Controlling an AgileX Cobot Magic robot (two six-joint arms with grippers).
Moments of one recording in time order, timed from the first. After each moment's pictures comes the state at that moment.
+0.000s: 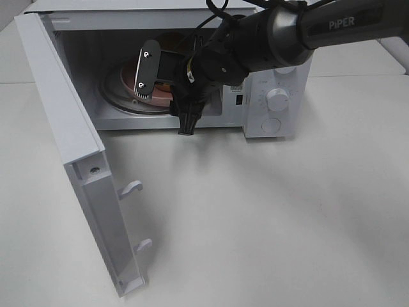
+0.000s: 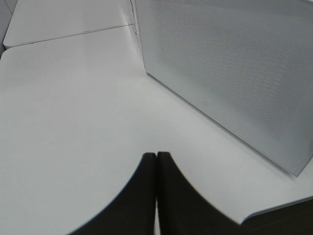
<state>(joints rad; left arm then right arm) -0.20 0.00 -0.50 -0.01 1.05 0.10 0.65 2.20 -1.57 -0.56 0.18 -0.49</state>
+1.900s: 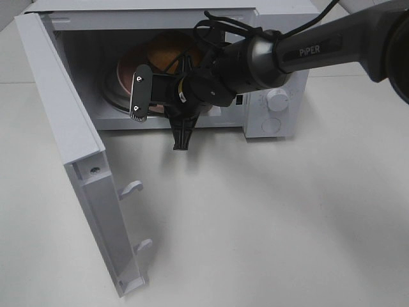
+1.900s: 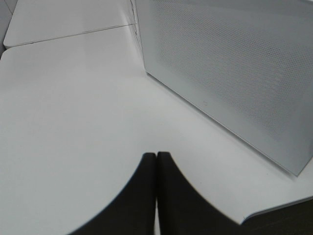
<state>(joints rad) -0.20 0.00 -0.50 -0.01 1.05 0.10 0.66 2.31 -1.61 -0.58 0.14 -0.51</state>
